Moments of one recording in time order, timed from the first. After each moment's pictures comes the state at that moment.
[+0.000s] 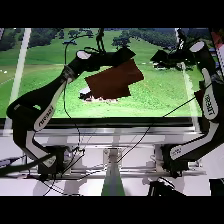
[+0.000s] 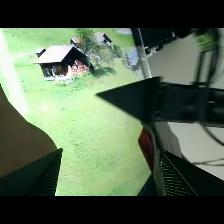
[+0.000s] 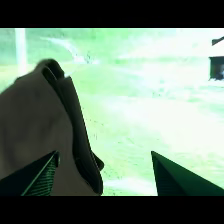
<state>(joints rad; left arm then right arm) -0.46 -1.79 1.52 0.13 -0.70 -0.98 -0.14 -1.76 1.50 -0.89 1.04 1.29</state>
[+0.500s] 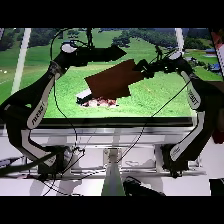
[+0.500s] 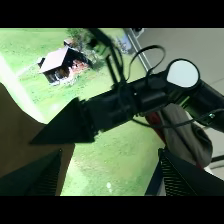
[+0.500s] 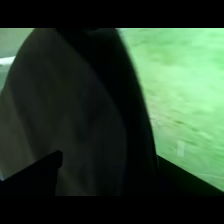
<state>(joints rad) -0.35 -1.76 1.52 0.16 -0.91 -0.75 0.01 -1.98 1.52 -0.66 1.09 1.29</state>
